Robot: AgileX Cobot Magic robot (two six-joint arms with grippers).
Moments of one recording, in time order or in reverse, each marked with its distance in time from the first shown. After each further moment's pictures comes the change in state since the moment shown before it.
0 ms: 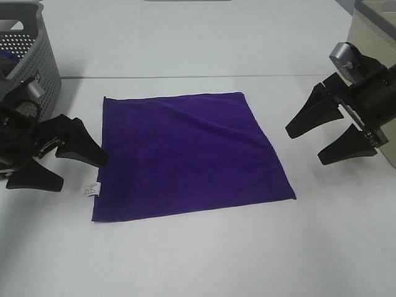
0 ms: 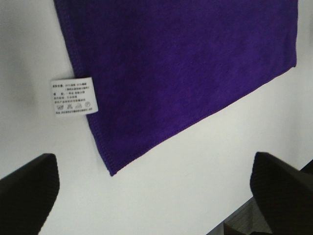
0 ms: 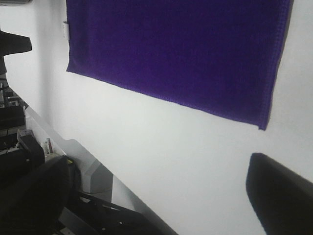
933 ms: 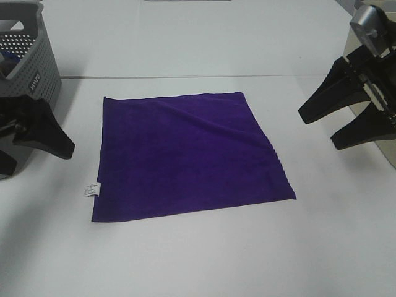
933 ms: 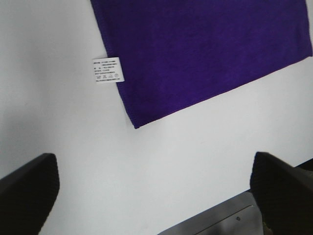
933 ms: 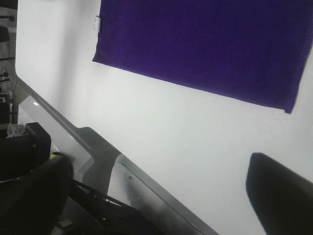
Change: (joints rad) left arm -0.040 -0.290 0.001 0.382 0.040 -0.367; right arm 0.000 -0.209 0.057 -0.017 0.063 0.006
